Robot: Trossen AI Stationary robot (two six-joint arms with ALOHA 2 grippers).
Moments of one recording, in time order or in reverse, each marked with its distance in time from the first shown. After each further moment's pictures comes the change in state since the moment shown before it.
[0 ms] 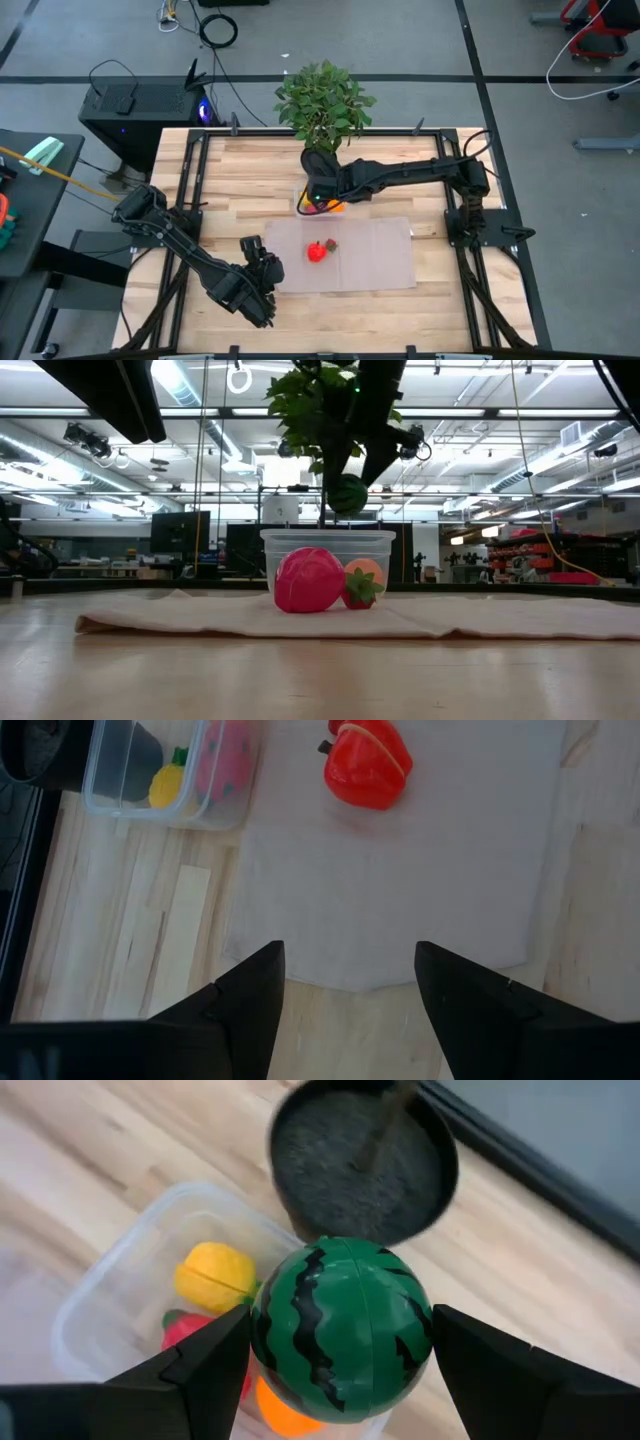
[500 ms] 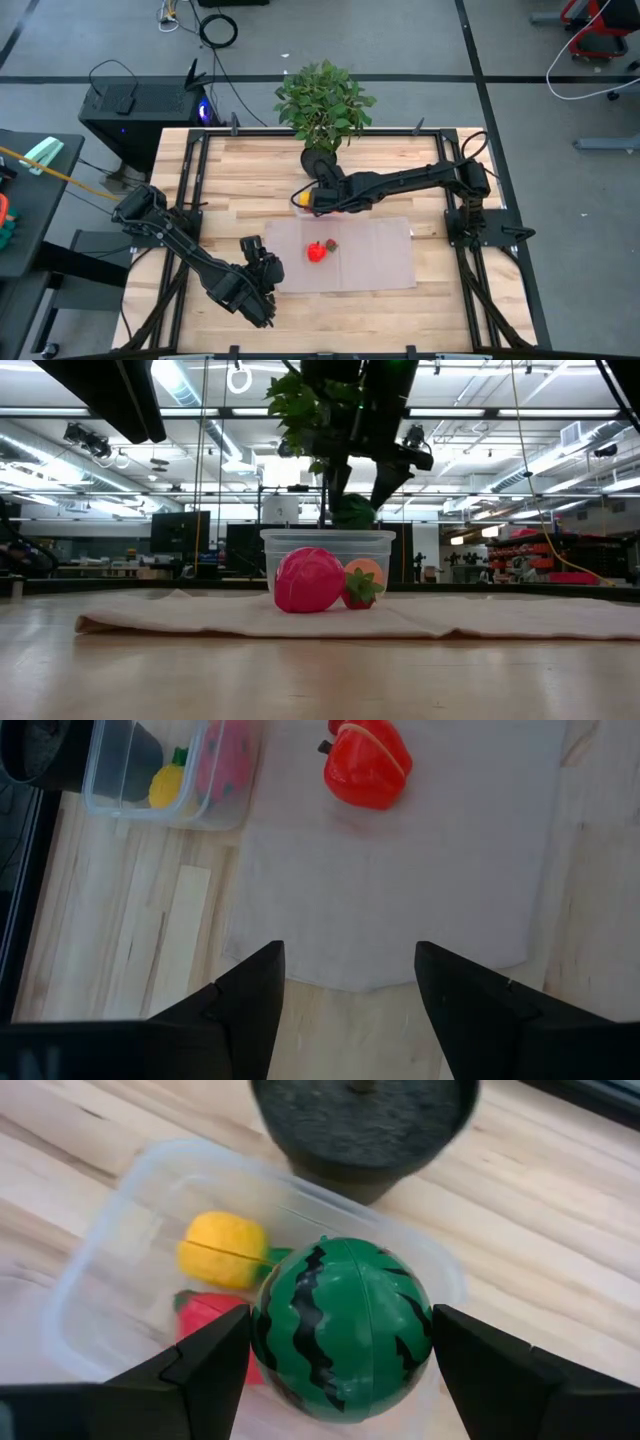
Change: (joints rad) left arm 0.000 0.000 0.000 0.000 0.000 0.001; right arm 0.028 0.000 -0.116 0.078 -0.019 0.235
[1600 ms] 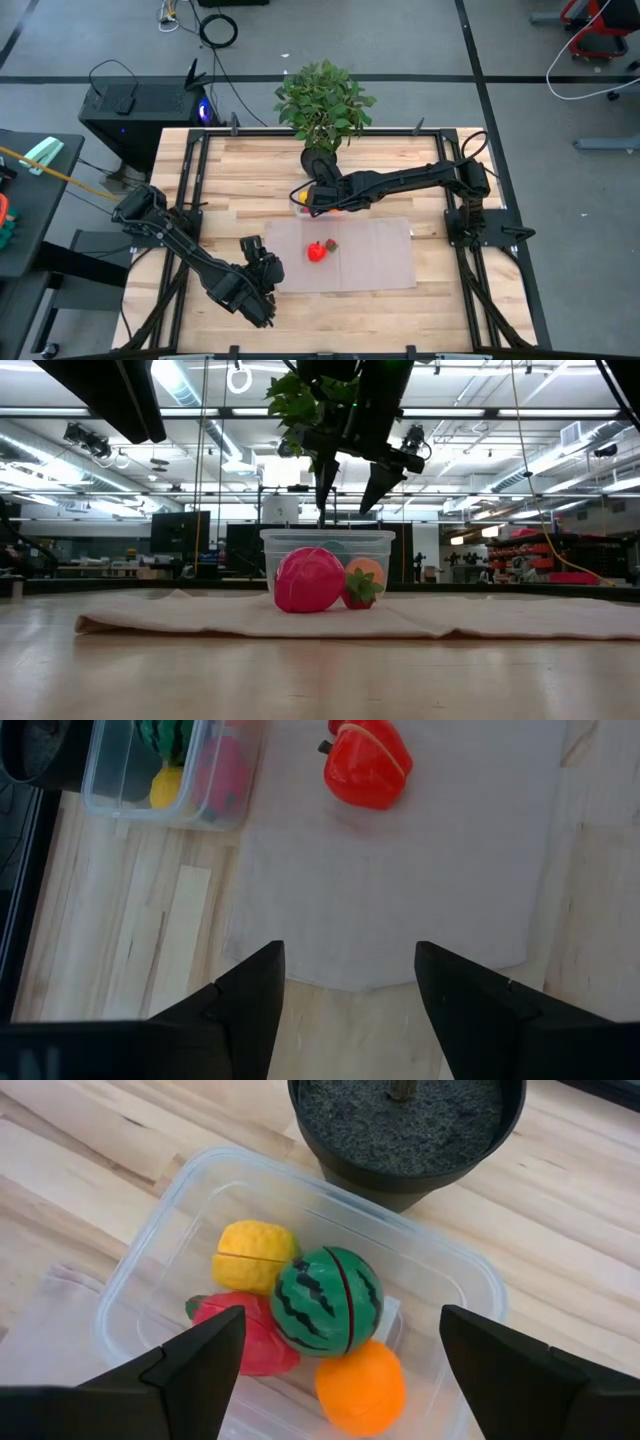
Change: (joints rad) left arm 0.000 0.000 0.000 0.000 0.000 -0.002; right arm -0.002 0.000 0.000 0.068 -0.036 -0.037
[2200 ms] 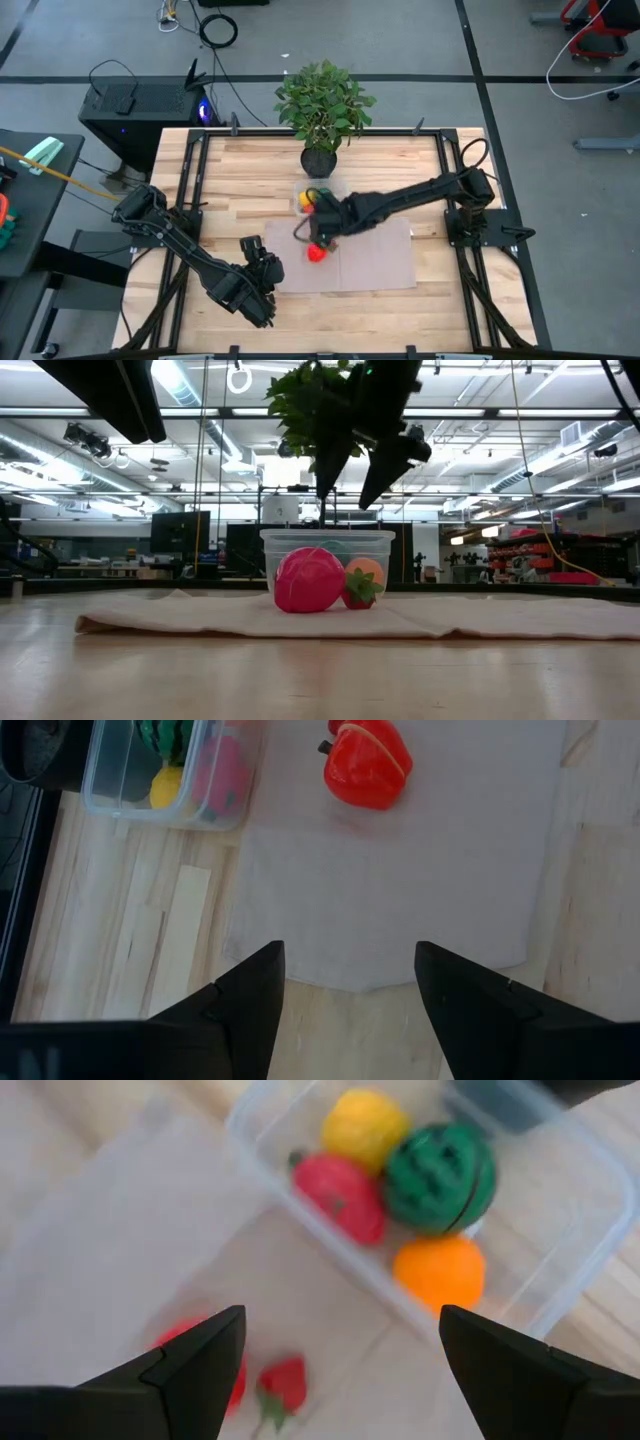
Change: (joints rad) left arm 0.000 0.000 0.000 0.000 0.000 0.000; right arm 0.141 0.000 0.001 -0.025 -0.120 -0.126
